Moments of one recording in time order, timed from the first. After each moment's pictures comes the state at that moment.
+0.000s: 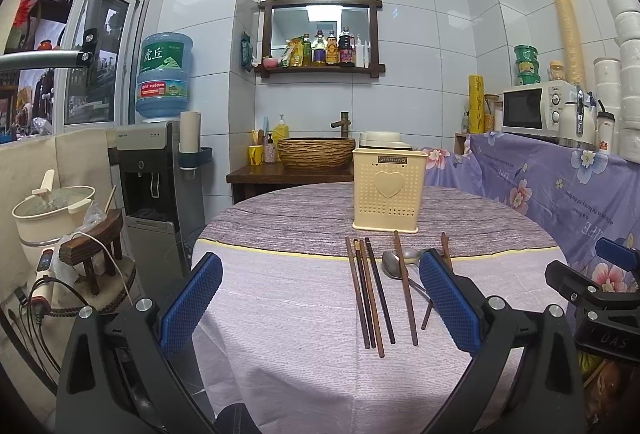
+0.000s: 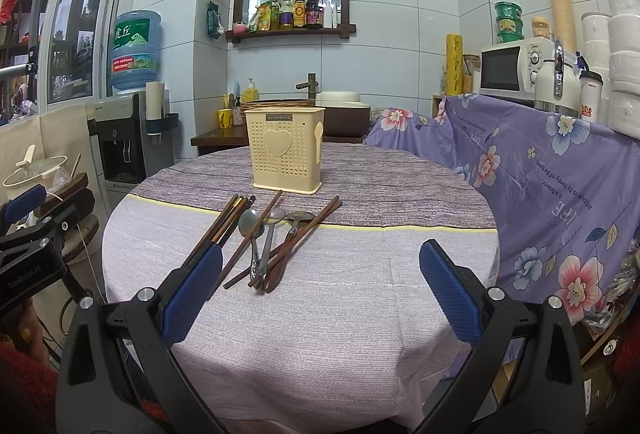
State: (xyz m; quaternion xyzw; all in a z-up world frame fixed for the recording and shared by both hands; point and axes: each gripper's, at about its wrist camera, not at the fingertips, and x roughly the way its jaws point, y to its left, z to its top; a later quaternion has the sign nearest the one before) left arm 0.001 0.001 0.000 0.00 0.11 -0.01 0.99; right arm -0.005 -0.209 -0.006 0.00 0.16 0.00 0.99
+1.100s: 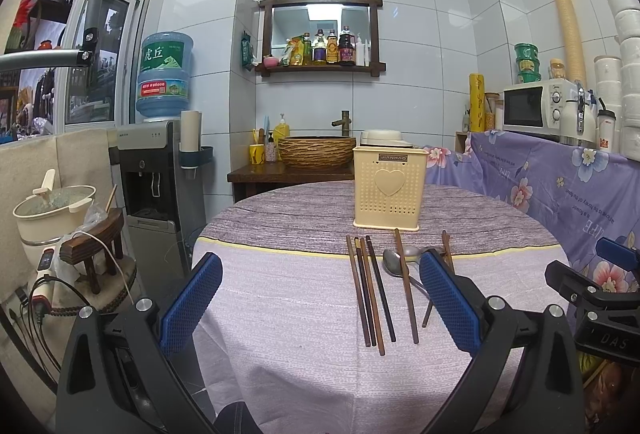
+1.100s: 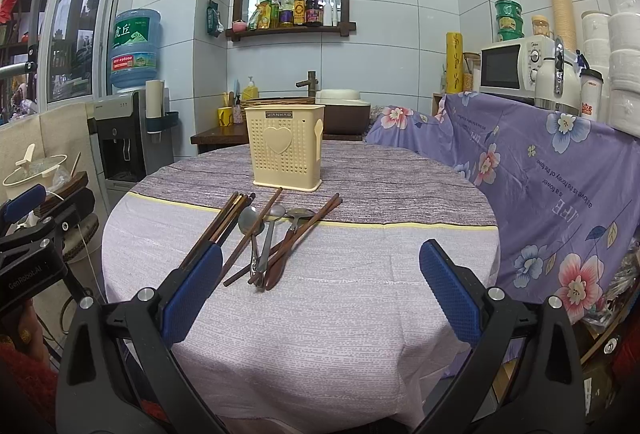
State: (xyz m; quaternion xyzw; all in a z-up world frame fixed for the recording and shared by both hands) left arm 0.000 0.003 0.000 0.00 0.11 -0.01 0.99; right arm -0.003 -0.207 -0.005 0.00 0.16 0.00 0.99
